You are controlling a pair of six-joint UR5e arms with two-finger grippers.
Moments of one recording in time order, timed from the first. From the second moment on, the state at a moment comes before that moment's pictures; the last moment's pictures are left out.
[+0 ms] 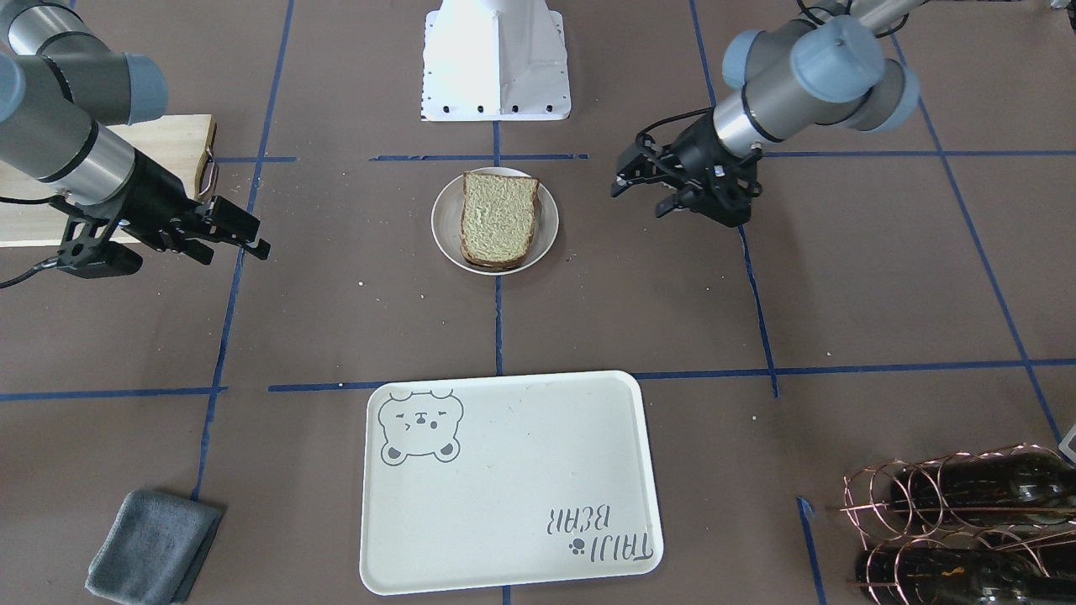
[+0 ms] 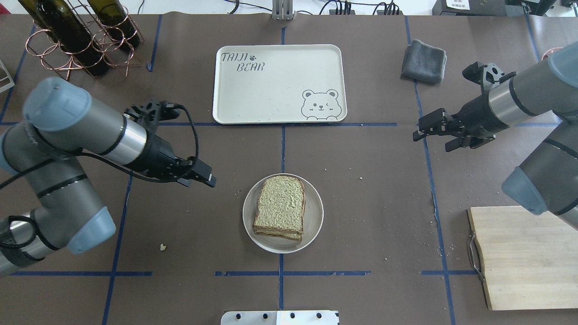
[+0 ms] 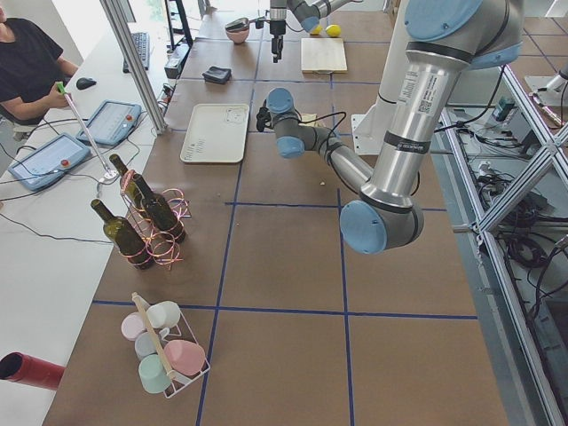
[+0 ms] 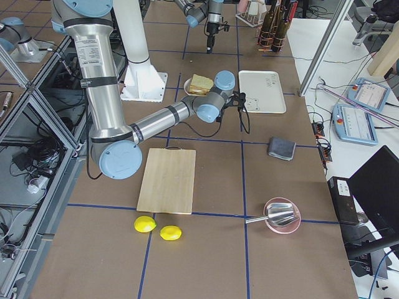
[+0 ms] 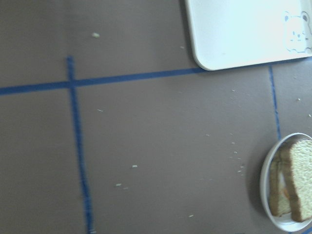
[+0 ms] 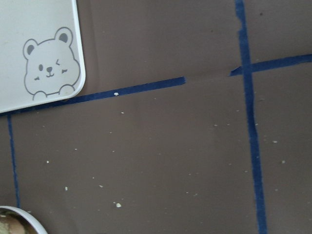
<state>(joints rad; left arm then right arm) -0.64 -1.94 -1.77 -2.18 -2.27 -1.17 0.93 -1.43 1.81 -1.04 2.35 1.18</state>
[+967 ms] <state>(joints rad) -0.52 -2.05 -1.61 -2.18 -2.15 -1.22 0.96 -1.50 1.81 -1.03 2.35 1.09</state>
